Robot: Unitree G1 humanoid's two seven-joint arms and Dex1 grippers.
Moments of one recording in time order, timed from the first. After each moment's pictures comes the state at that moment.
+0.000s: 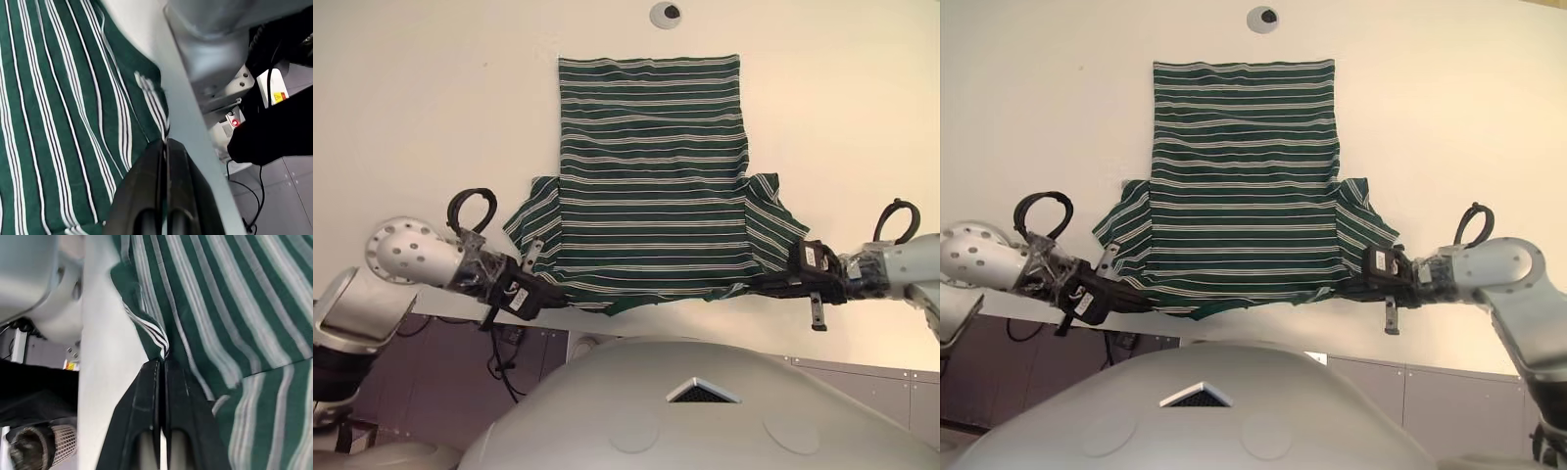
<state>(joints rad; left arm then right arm) 0.26 1.07 -0.16 -0.52 -0.15 -0.04 -1.43 0.38 -1.04 0.04 -0.59 0.32 0.57 1.26</state>
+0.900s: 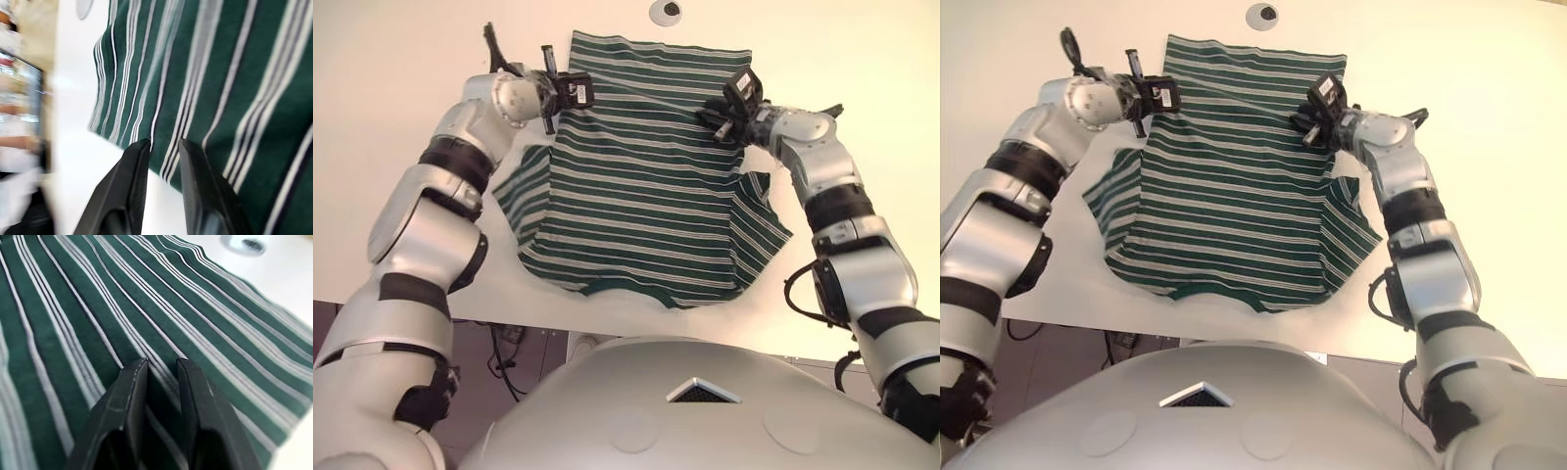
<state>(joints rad) -0.91 0.43 -0.78 1.10 0.49 -0.18 -0.29 -0.70 -0.32 0.29 0.93 0.02 0.04 0.54</state>
